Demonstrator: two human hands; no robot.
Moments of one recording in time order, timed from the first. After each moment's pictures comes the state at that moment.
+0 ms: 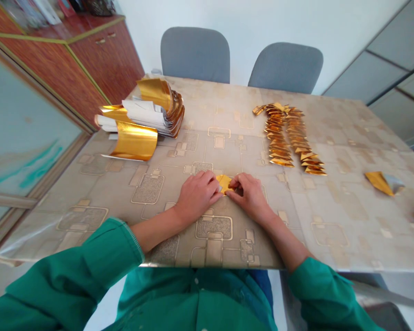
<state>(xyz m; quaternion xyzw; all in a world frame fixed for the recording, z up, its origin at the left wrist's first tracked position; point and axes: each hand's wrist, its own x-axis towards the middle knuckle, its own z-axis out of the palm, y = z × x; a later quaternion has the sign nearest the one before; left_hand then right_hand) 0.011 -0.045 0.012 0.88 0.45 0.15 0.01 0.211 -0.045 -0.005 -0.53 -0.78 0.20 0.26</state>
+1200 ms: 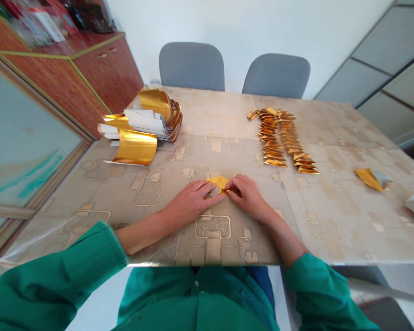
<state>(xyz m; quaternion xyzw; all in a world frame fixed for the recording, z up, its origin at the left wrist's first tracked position) -0.020 -0.049 0.004 0.96 0.26 0.10 -0.03 0.219 -0.045 0.000 -0.49 -0.81 0.22 0.23</state>
